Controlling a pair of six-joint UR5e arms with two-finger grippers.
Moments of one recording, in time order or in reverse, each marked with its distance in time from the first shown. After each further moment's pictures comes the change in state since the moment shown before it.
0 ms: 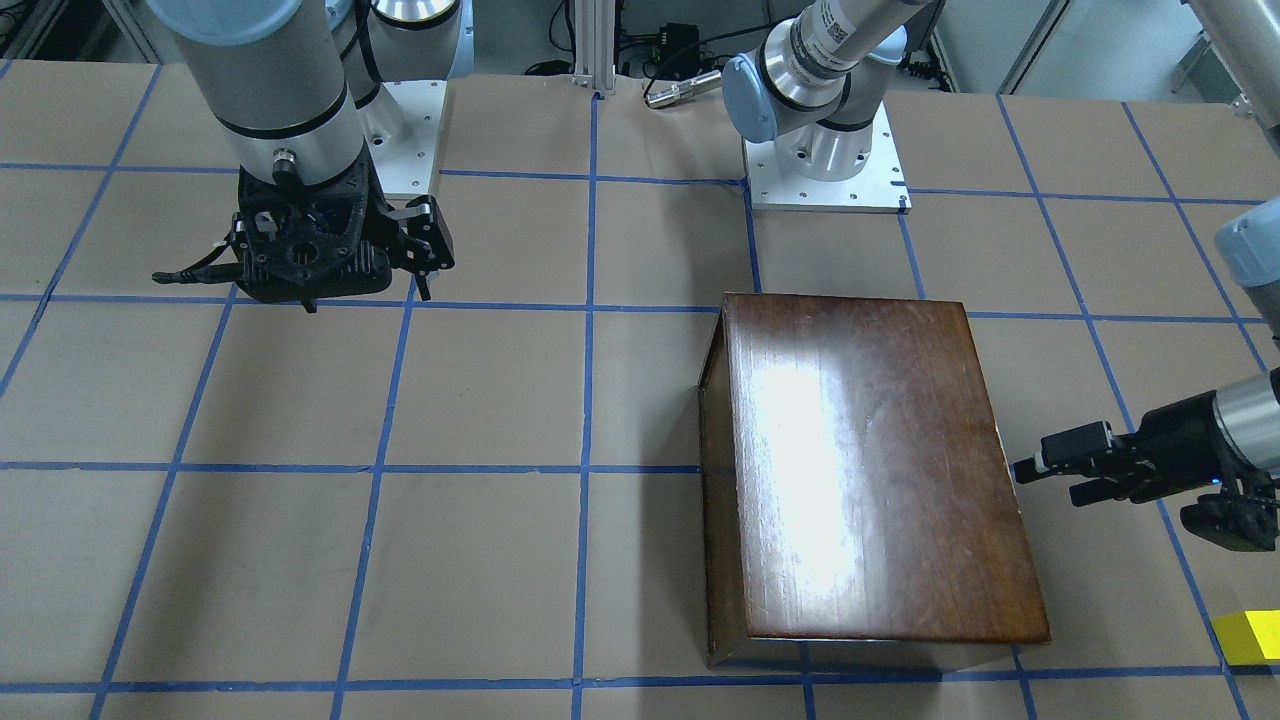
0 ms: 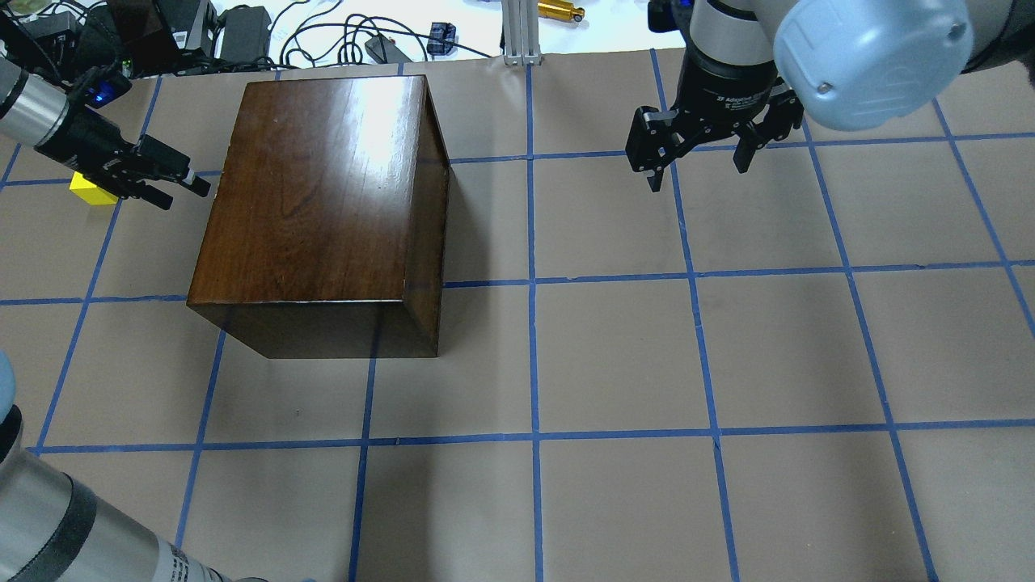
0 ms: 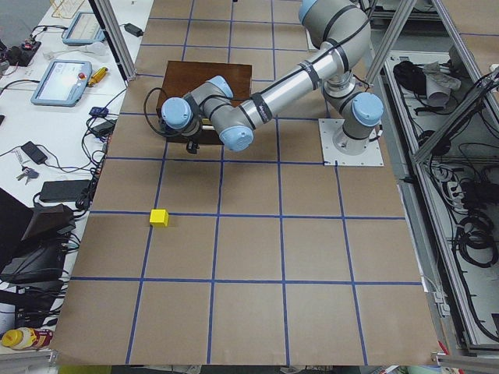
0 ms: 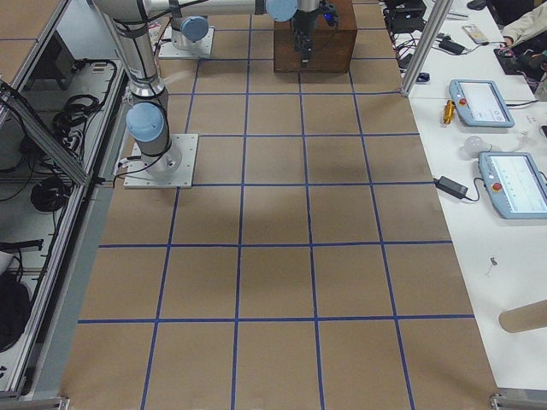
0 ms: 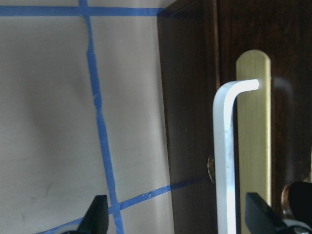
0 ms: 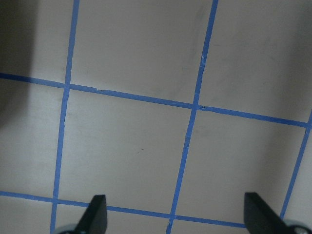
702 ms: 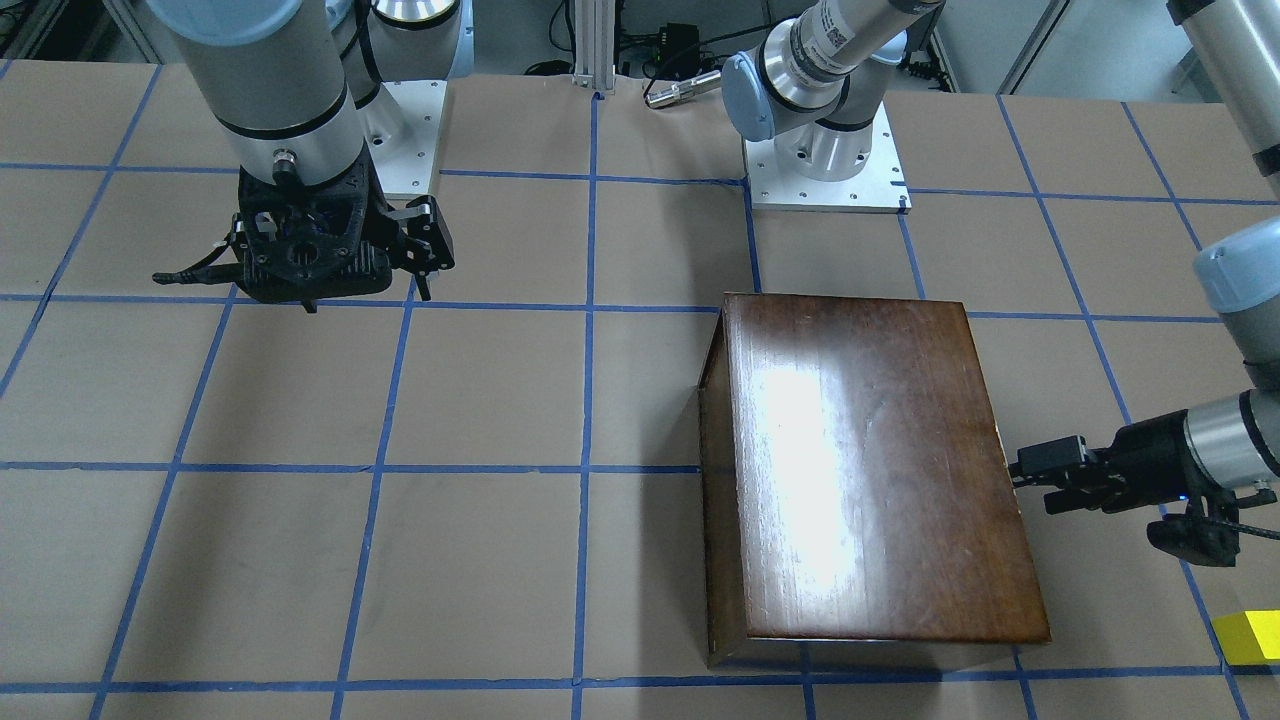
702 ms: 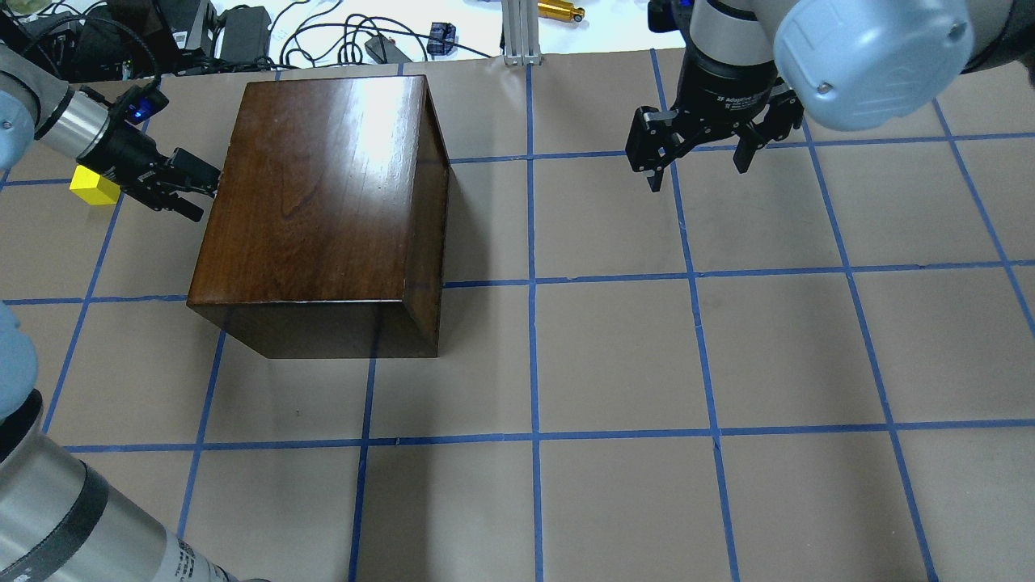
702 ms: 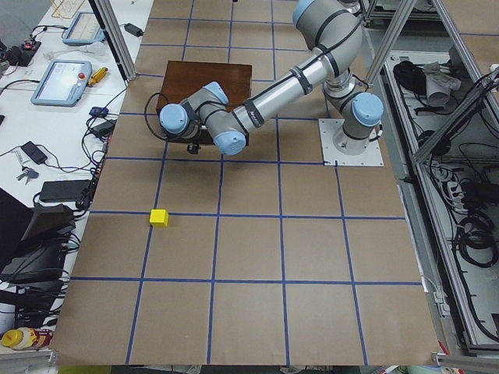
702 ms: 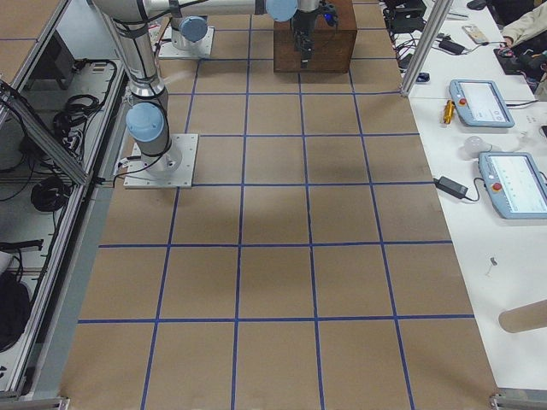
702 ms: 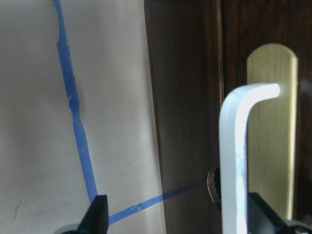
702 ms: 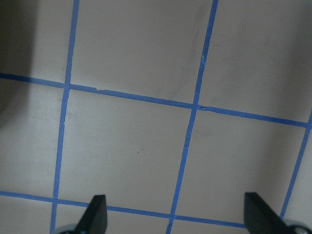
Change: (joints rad) left arm -0.022 -0.048 -0.005 0.006 -0.002 -0.002; right arm 0.000 0.000 0.000 0.000 0.000 0.000
